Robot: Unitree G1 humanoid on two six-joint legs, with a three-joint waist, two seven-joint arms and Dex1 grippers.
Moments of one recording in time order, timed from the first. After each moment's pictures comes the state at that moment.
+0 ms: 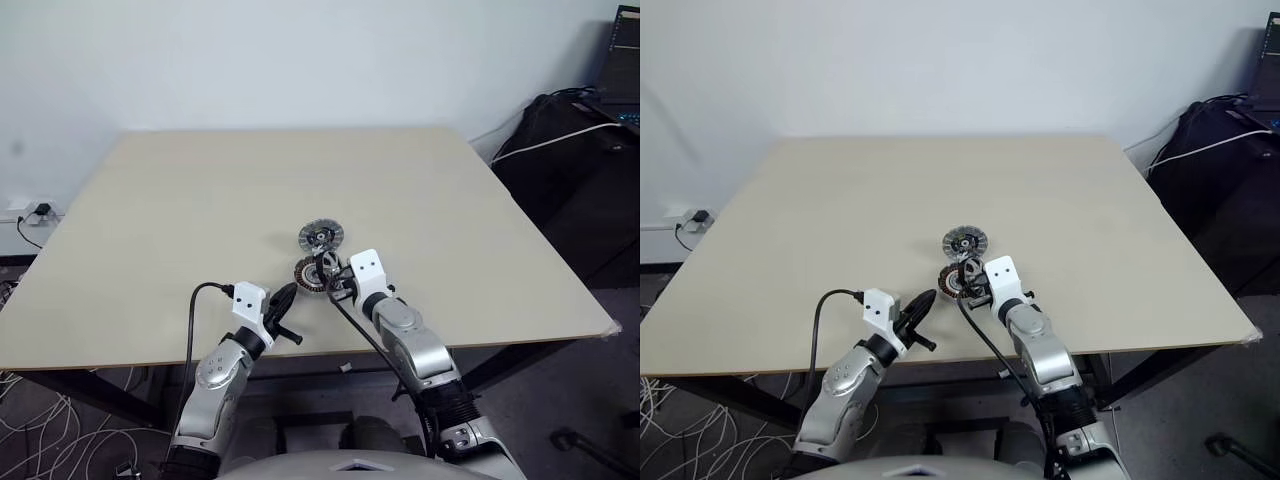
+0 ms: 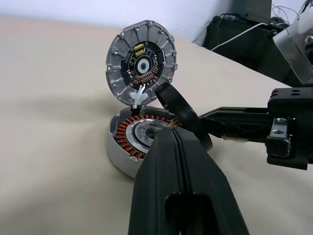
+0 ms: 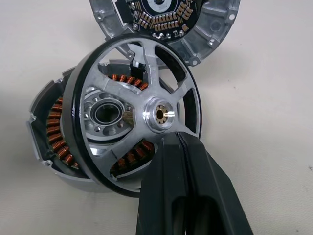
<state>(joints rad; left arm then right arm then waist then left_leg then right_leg) 0.14 0.06 -0.16 0.00 -0.20 -0.01 -0.44 -0.19 -0.06 0.21 0.11 0.01 0.48 0.17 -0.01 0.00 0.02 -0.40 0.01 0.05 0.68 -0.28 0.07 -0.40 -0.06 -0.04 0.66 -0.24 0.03</state>
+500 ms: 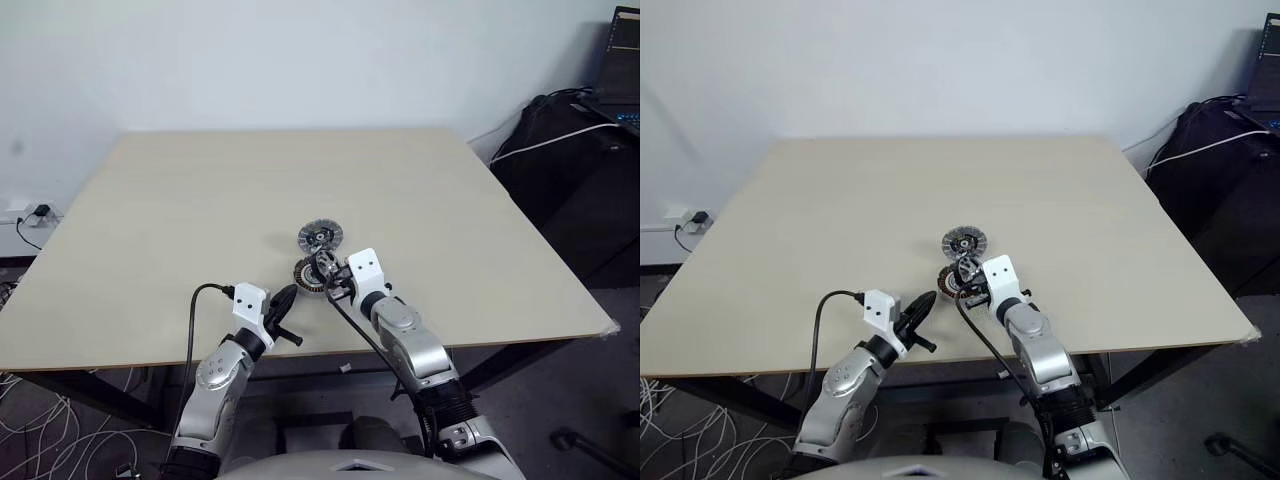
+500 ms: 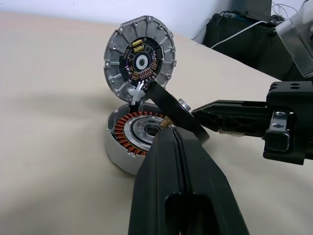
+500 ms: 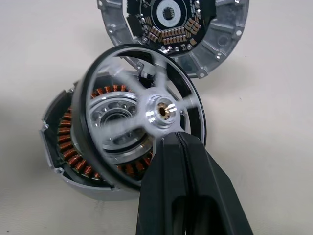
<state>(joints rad) 0.14 0.06 -0.17 0.00 -0.20 0.00 -0.43 -0.19 -0.05 0.21 0.12 0.00 0.44 0.20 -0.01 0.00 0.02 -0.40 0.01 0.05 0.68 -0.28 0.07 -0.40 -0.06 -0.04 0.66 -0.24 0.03</state>
